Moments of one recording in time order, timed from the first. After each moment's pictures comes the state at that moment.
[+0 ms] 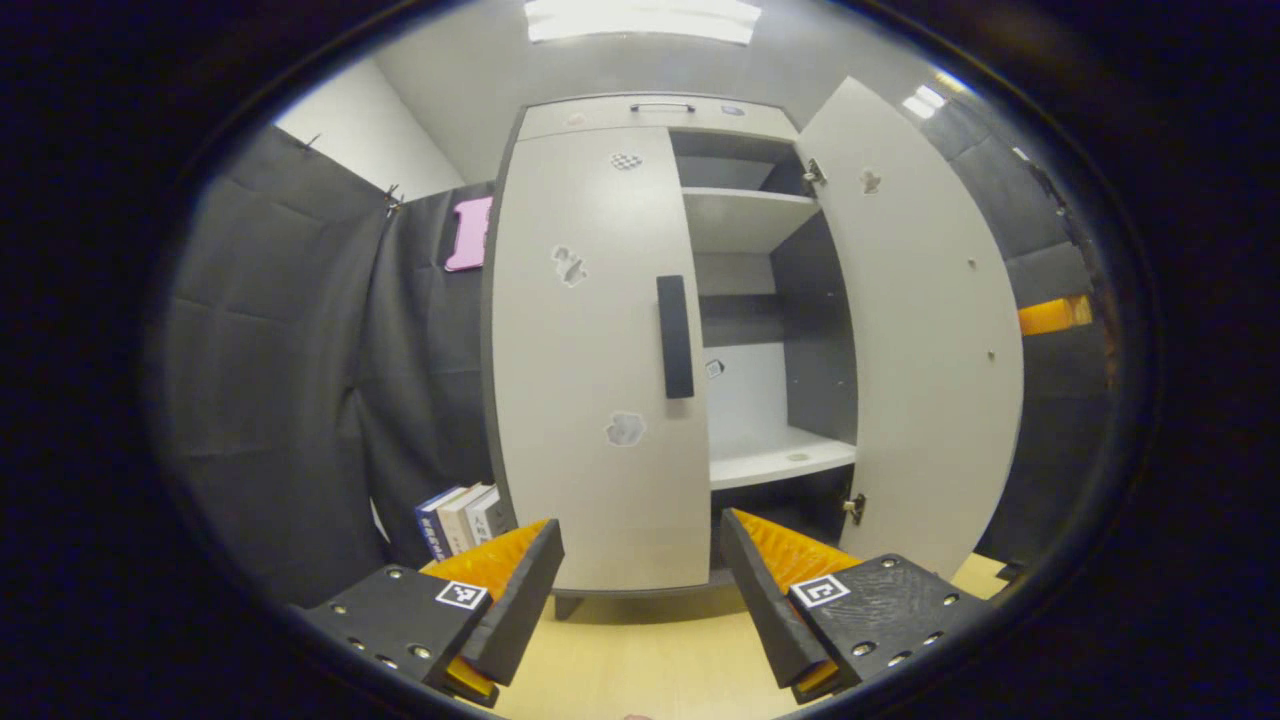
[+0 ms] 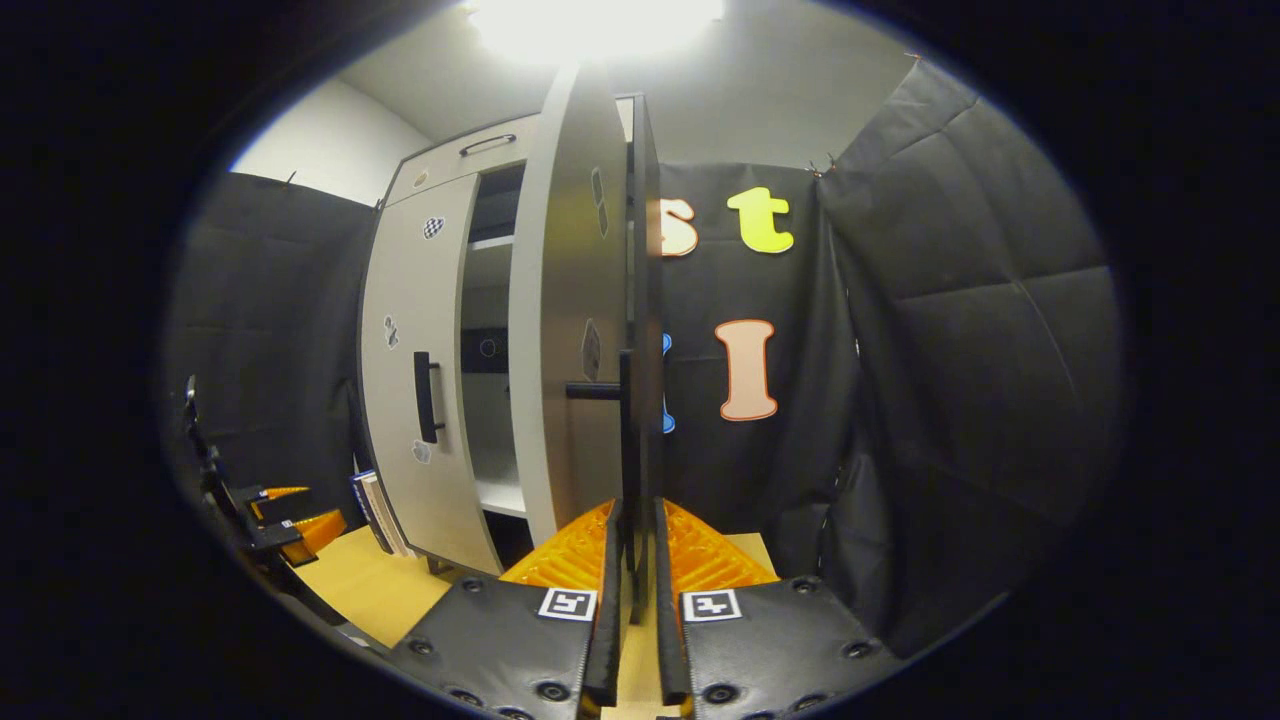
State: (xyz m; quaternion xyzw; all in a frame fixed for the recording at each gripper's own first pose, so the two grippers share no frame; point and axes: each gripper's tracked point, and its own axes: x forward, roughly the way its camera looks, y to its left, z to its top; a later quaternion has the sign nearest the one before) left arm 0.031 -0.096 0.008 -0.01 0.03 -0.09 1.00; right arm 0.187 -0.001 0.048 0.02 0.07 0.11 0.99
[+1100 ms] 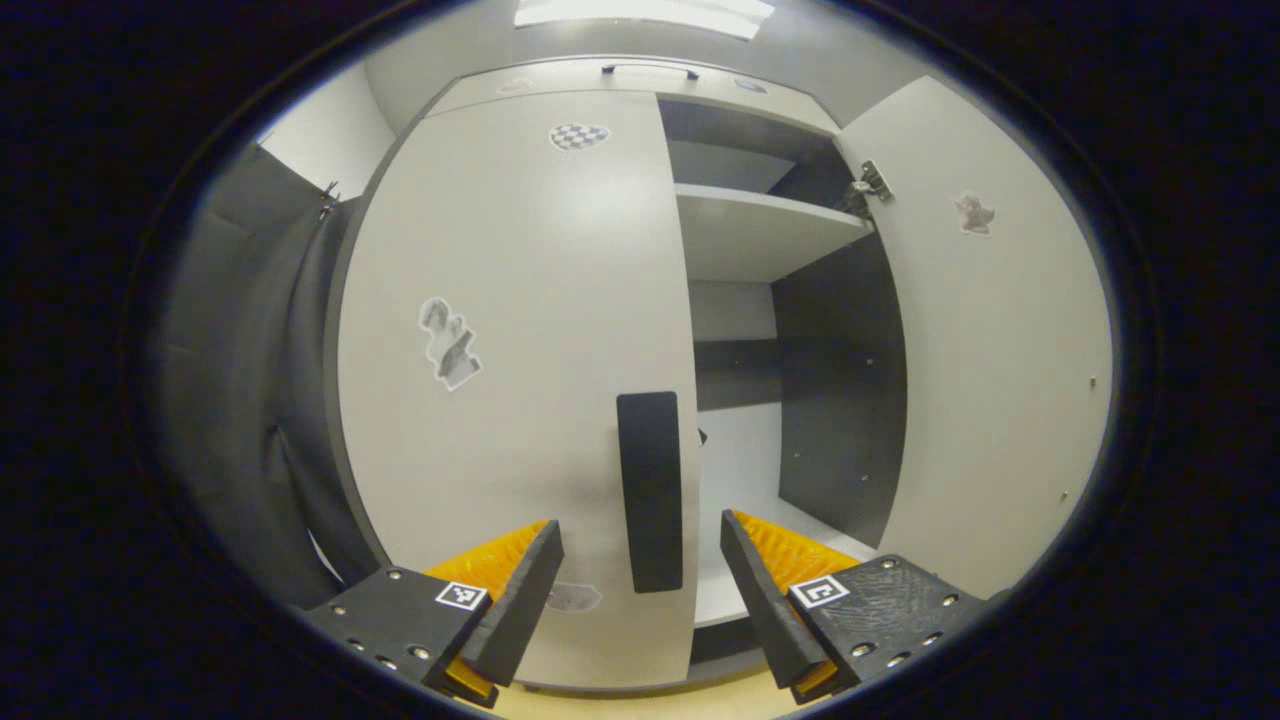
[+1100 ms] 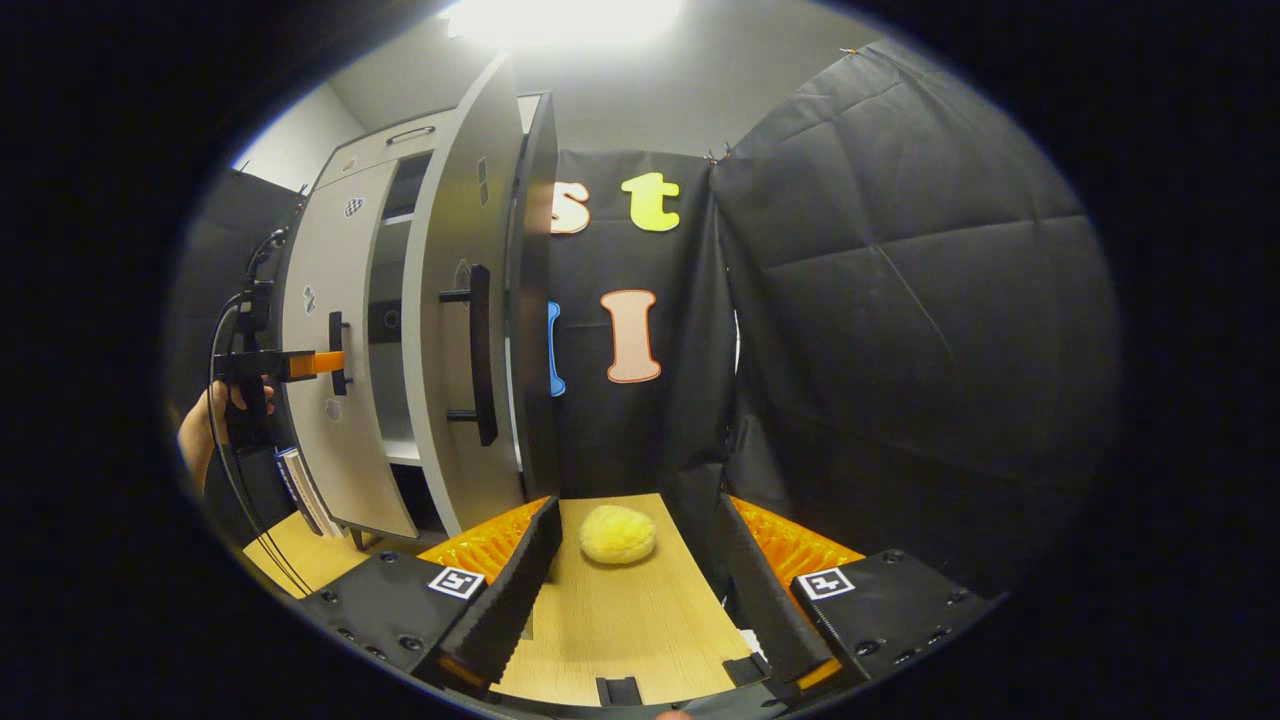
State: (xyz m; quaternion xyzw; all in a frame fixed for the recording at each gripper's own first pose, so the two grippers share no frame) left arm 0.216 -0.141 0.097 -0.01 0.04 -0.14 0.99; right arm 0.117 -0.093 -0.015 0.04 0.11 -0.02 0.99
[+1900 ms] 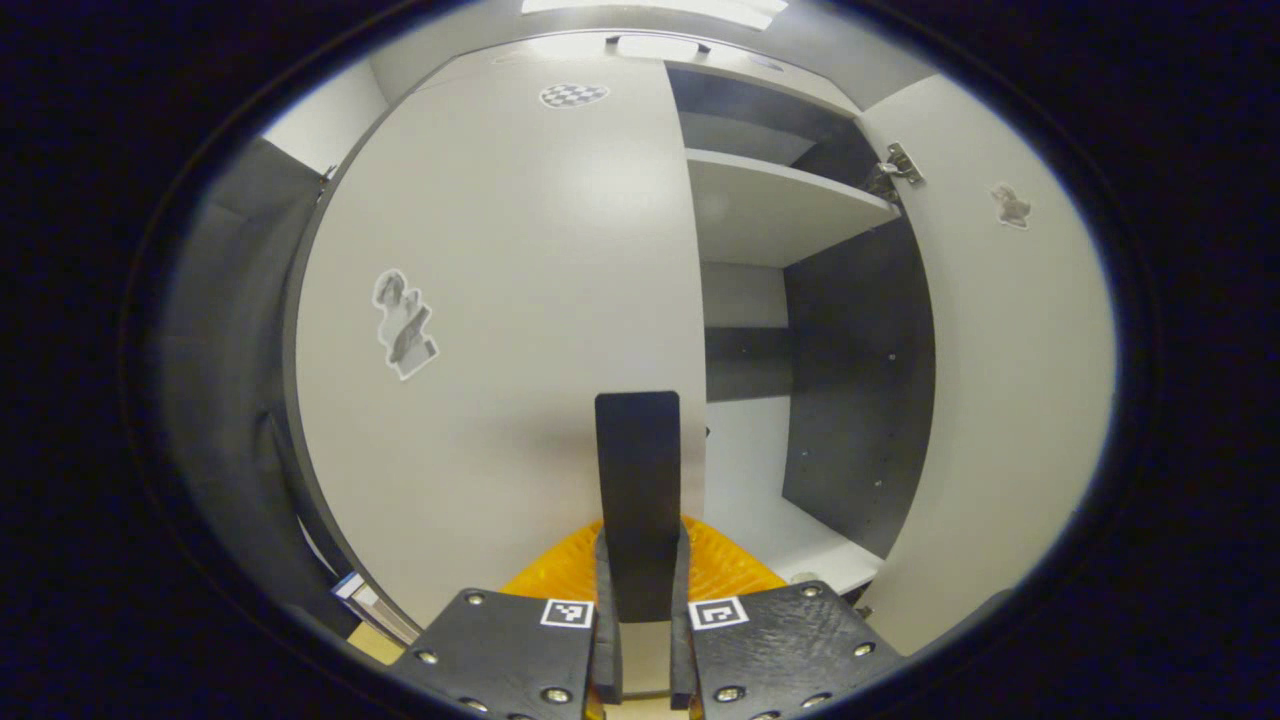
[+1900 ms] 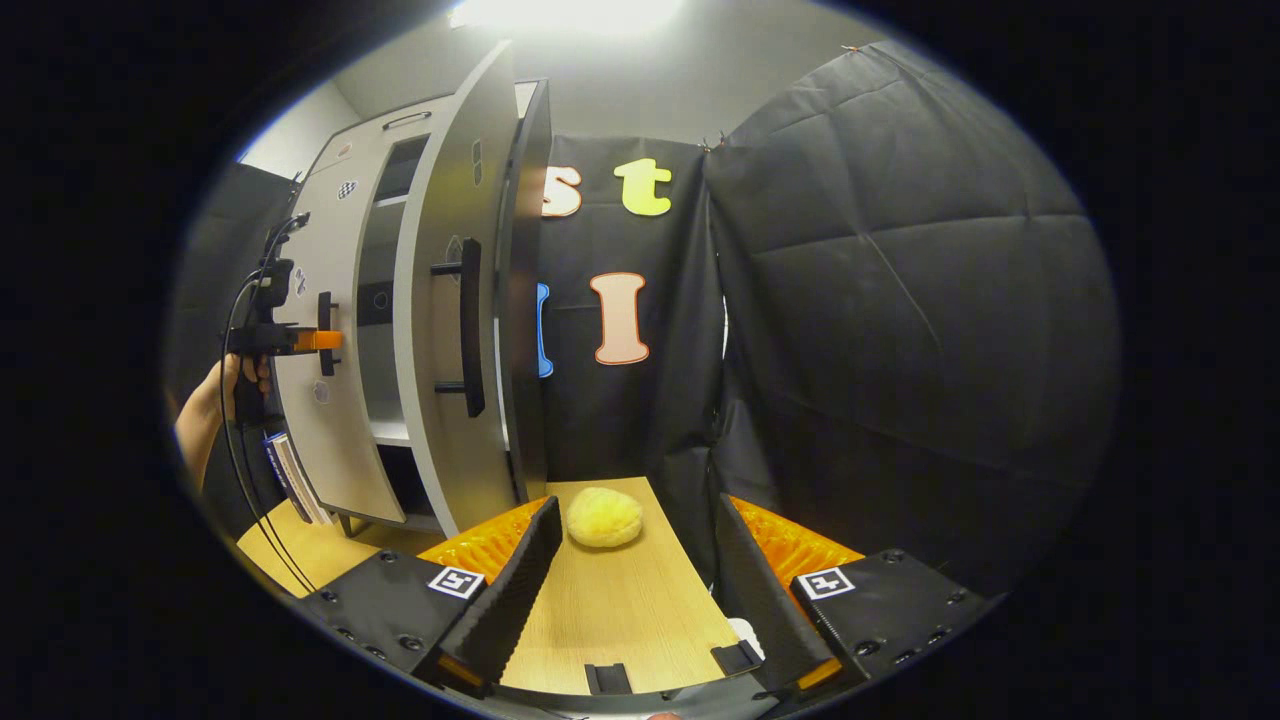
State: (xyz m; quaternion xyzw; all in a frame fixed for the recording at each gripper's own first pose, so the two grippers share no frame) left arm 0.242 -0.153 0.094 -0.02 0.06 -0.14 0.99; right arm 0.107 -0.101 -0.030 0.03 0.13 -0.04 0.99
